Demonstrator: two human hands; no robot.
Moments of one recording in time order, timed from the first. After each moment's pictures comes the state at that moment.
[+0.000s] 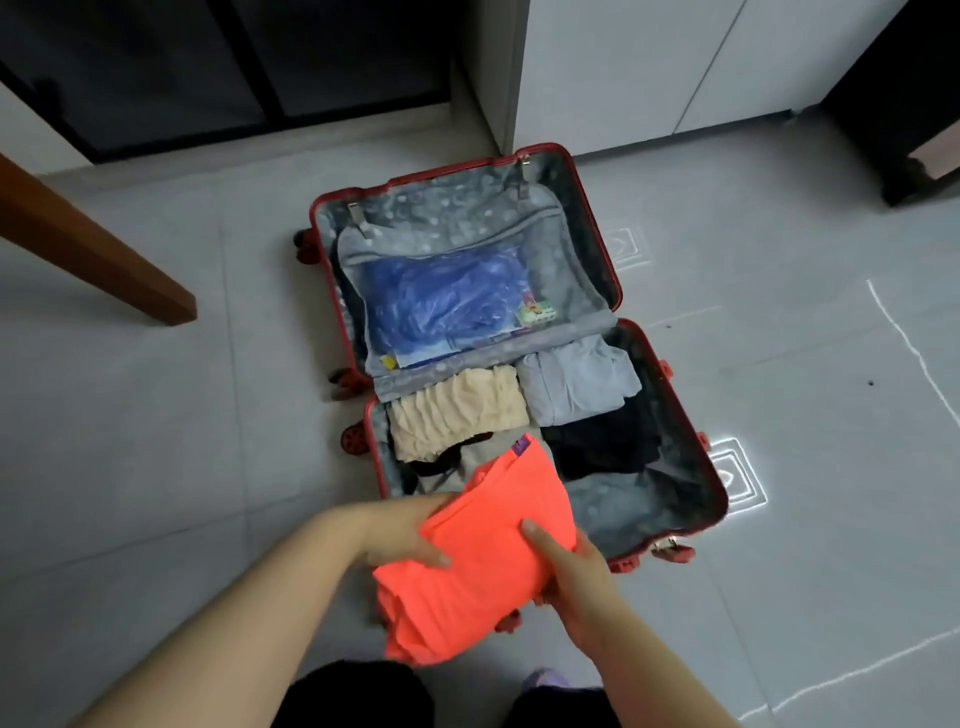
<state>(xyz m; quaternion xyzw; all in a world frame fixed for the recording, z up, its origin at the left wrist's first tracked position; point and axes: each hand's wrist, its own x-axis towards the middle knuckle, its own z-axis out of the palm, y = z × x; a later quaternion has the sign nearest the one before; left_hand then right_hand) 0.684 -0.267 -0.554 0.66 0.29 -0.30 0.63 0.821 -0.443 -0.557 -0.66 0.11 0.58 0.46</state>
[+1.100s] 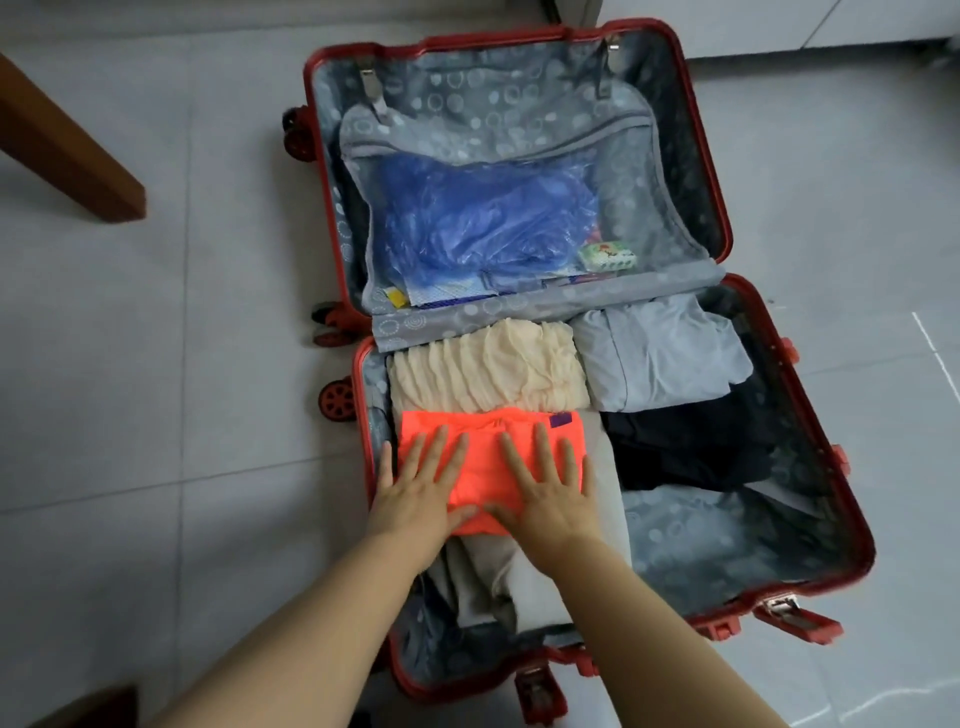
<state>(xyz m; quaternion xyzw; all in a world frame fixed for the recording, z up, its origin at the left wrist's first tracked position) 0.685 -0.279 -0.793 0.86 0.41 -0.26 0.18 0.830 -0.355 -0.770 -0.78 -0.51 0.35 -0.12</state>
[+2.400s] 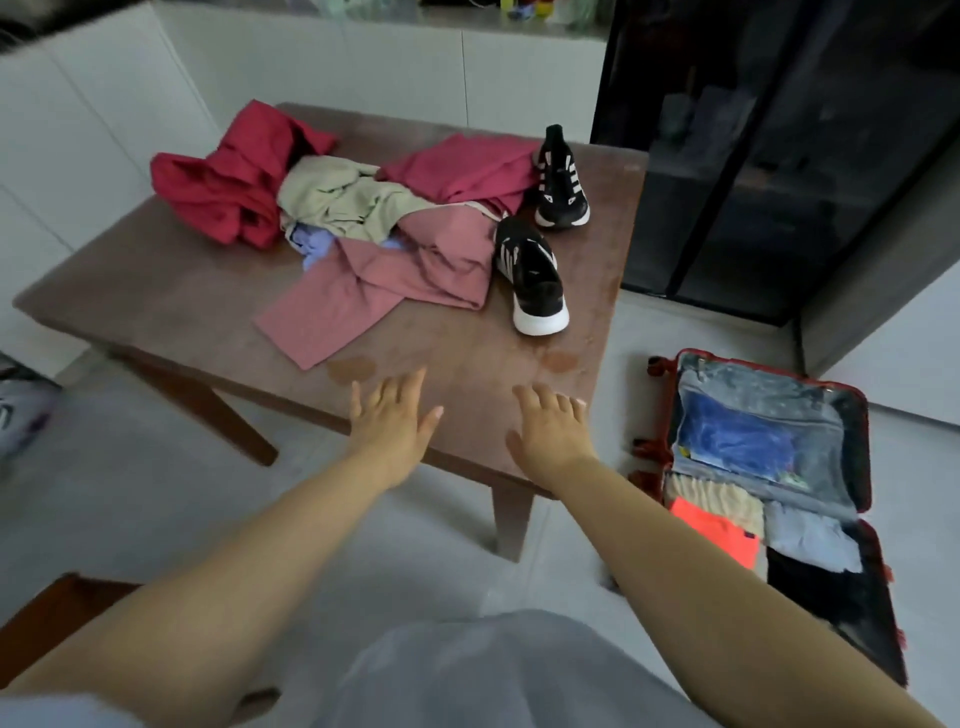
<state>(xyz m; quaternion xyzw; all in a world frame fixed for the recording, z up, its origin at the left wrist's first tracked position) 0.145 -0.410 -0.063 0.67 0.74 -0.01 0.10 0.329 -0.394 -0.077 -0.62 -0.76 0.19 0.00</state>
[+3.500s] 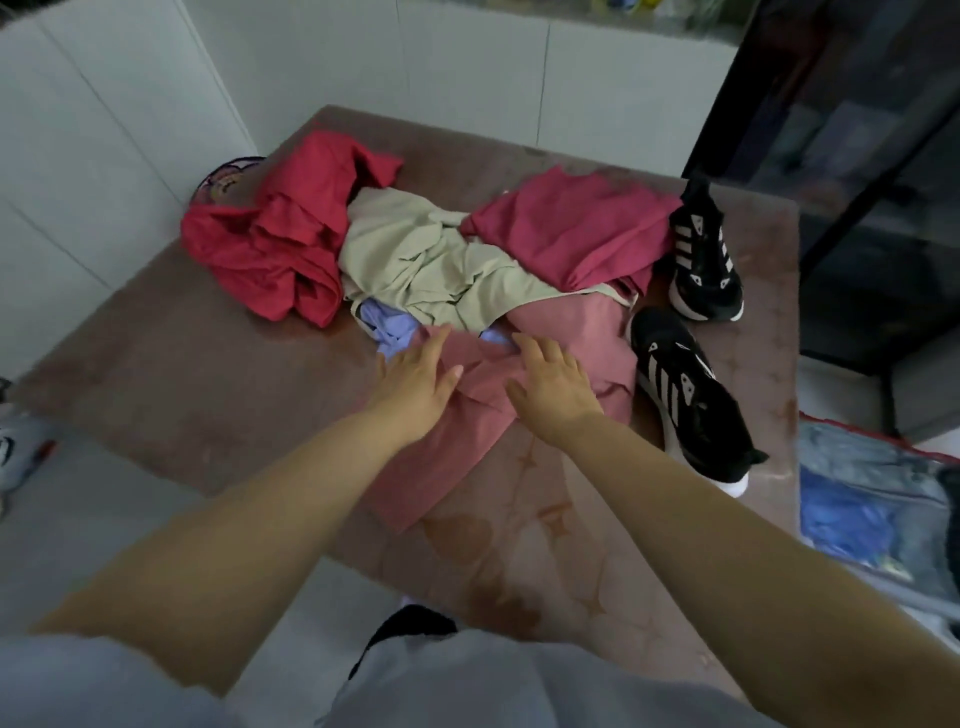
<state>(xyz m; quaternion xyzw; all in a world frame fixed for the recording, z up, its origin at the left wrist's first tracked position) -0.042 -0.145 -0.069 0.68 0.71 0.07 0.19 0.137 -0.134 -0.060 -0.60 -0.77 0.21 0.07</state>
